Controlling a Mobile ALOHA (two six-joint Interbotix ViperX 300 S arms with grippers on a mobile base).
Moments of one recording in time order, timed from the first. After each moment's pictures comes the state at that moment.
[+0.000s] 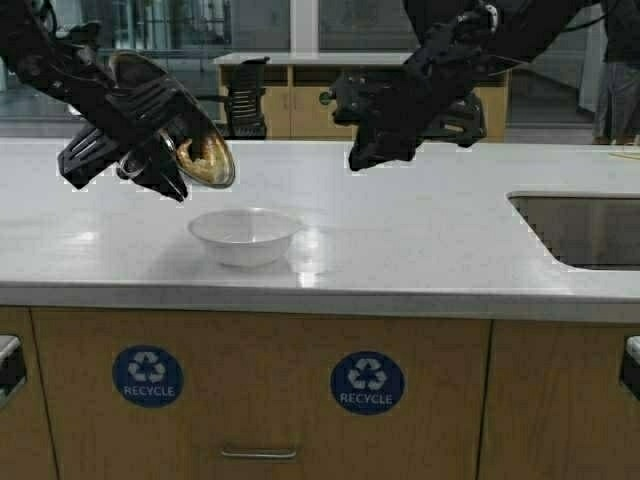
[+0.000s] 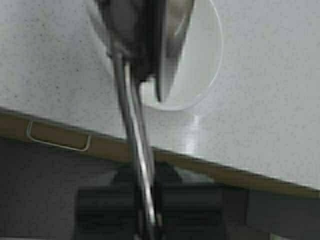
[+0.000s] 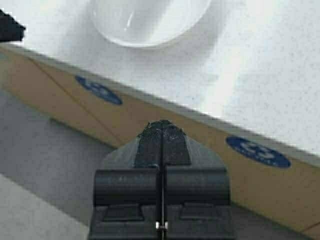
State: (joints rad) left arm -0.21 0.11 0.77 1.07 -0.35 -1.67; right arm 0.73 -0.02 0.89 0.29 -0.29 0.06
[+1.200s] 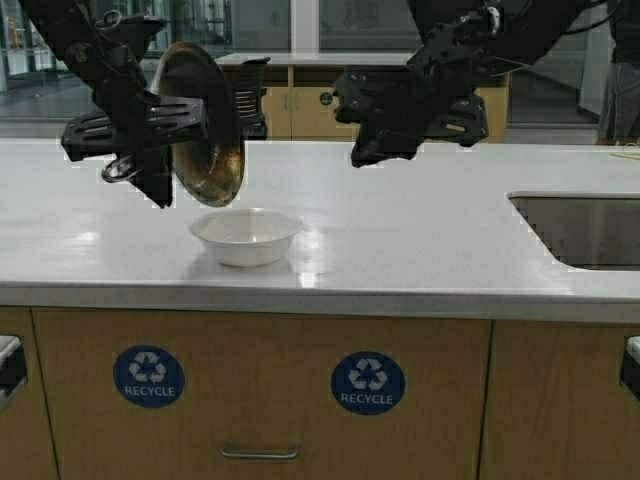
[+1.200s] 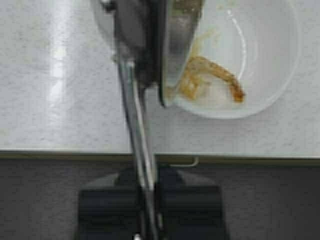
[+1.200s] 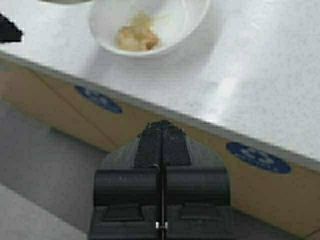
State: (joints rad) left arm -0.31 0.13 0.68 0.95 -0.07 -1.26; right arm 0.73 -0.02 0.89 0.30 -0.32 0.06
